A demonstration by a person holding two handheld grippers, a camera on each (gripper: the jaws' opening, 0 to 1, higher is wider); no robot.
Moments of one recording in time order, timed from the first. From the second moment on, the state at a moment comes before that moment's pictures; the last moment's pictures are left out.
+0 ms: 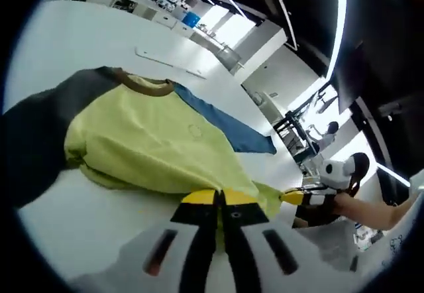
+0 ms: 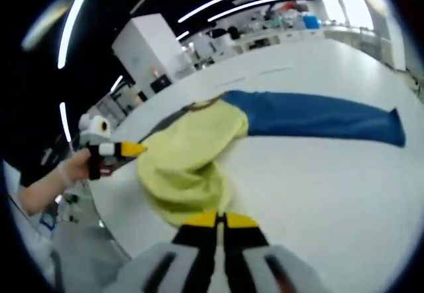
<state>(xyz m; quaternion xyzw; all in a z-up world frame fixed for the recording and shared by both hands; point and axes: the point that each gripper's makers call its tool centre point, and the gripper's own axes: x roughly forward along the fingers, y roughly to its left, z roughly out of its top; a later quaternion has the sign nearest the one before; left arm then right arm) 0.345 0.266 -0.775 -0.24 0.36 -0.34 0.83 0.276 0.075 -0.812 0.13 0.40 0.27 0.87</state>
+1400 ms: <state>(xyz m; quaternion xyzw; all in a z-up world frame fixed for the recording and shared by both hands) 0.437 0.245 -0.780 -0.14 0.31 -0.36 0.87 0.296 0.064 -0.805 0.18 0.39 0.23 0.87</state>
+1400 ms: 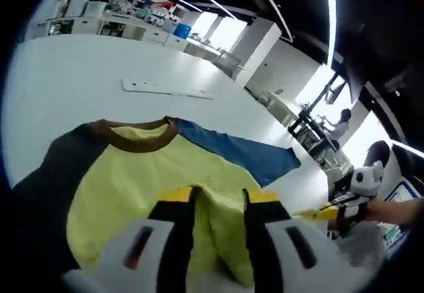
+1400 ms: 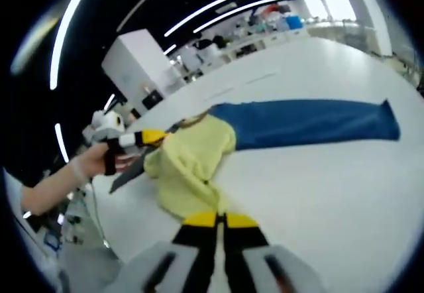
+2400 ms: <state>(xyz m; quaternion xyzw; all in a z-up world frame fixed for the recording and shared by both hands) 0.388 0.279 -0.783 0.24 0.26 -0.46 0.81 0.289 0.066 -0.806 0.18 0.39 0.23 0.87</state>
